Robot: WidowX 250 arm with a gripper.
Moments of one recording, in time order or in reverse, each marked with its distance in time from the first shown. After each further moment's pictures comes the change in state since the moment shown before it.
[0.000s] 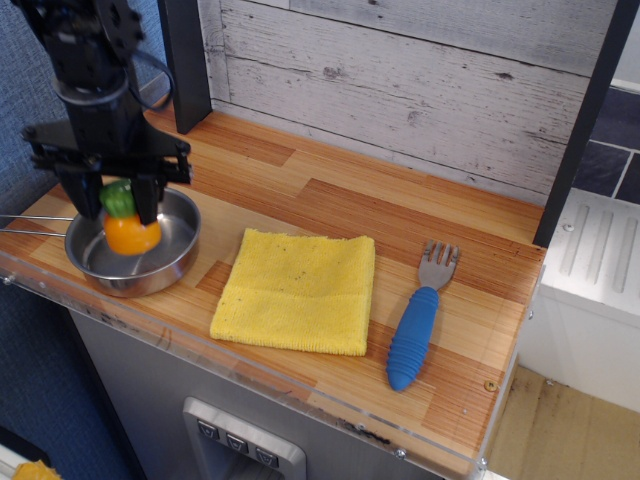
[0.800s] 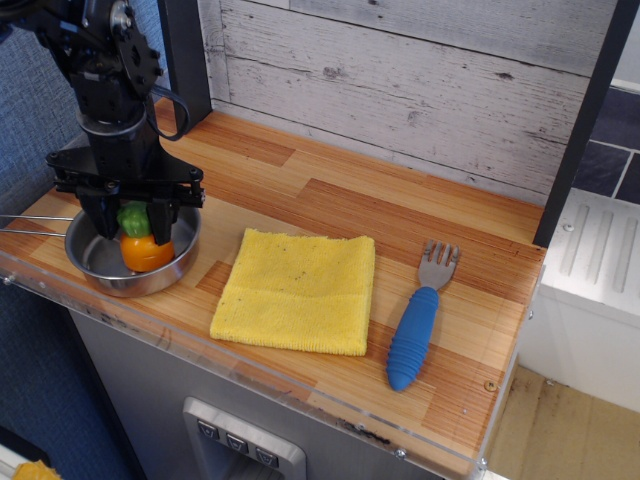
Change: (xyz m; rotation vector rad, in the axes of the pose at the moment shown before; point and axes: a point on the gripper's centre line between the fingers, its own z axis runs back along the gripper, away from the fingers) arm 0.005 -0.004 -0.026 -0.005 -0.004 -0.023
